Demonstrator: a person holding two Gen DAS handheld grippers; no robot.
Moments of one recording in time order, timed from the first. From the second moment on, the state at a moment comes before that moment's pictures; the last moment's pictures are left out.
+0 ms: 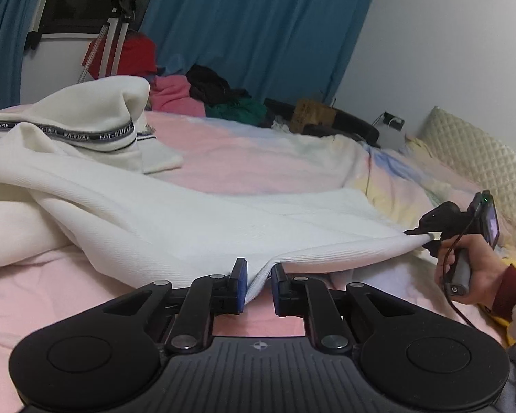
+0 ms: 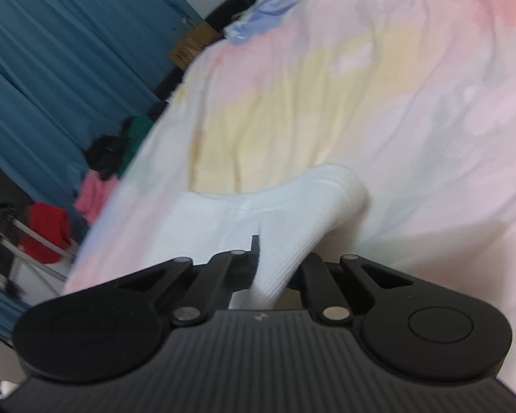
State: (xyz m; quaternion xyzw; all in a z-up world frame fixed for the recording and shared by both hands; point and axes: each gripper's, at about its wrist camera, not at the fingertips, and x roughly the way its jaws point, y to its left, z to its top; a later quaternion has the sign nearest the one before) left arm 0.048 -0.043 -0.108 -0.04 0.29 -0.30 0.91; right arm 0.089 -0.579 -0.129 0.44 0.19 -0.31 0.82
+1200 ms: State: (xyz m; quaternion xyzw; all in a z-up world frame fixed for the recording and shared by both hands) left arm 0.101 0.226 -0.143 -0.58 0.28 0.13 0.75; right arm 0.135 -0.480 -0.098 0.19 0.30 -0.27 0.90
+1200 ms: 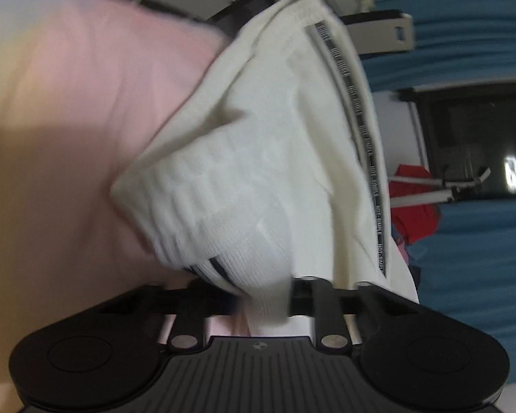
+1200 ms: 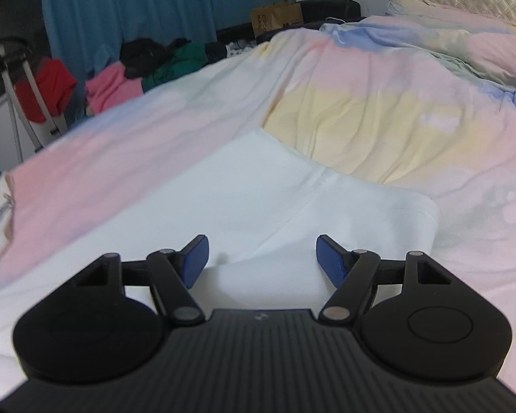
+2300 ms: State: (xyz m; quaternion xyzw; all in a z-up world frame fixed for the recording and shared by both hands) left arm 0.016 0.223 -0.007 -0.10 0.40 0.19 0.89; right arm 0.100 -0.466 -0.044 0.27 0.22 -0.21 0.91
